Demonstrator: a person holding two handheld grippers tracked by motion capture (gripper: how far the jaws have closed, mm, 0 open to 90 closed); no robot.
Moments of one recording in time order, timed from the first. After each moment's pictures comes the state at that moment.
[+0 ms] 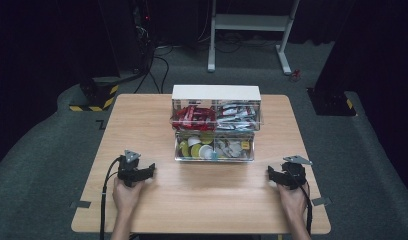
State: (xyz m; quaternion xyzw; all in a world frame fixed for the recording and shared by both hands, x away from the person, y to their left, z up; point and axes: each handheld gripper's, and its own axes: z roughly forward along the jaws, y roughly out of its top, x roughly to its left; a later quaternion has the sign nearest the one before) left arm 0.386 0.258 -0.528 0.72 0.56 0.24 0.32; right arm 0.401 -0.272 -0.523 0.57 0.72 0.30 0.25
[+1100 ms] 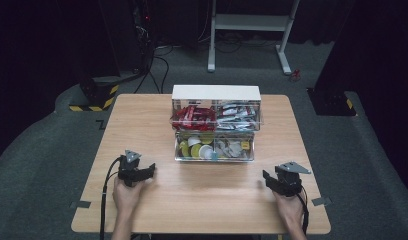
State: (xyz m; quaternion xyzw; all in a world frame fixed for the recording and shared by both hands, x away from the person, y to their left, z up) left arm 0.386 0.258 -0.528 0.73 0.55 0.25 0.32; right arm 0.366 -0.249 -0.503 0.52 0.74 0.36 0.23
